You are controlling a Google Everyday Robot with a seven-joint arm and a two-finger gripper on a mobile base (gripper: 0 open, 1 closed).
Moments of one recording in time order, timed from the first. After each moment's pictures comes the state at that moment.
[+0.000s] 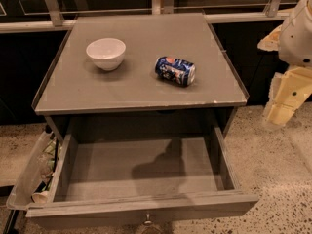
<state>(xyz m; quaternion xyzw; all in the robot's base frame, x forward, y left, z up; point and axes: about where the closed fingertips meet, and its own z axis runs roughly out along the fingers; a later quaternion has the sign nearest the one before) 0.438 -0.217 0.976 -0.60 0.78 -0.03 0.16</state>
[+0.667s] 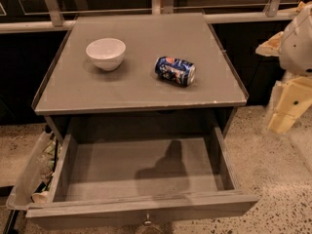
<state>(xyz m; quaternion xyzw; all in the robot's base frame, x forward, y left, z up) 0.429 -0.211 0.971 -0.62 0.77 -0.03 0.17</state>
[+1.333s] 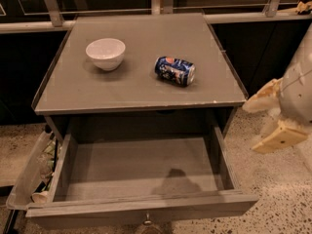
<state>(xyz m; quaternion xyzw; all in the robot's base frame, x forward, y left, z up) 0.384 -0.198 0.929 -0.63 0.75 0.02 0.21</state>
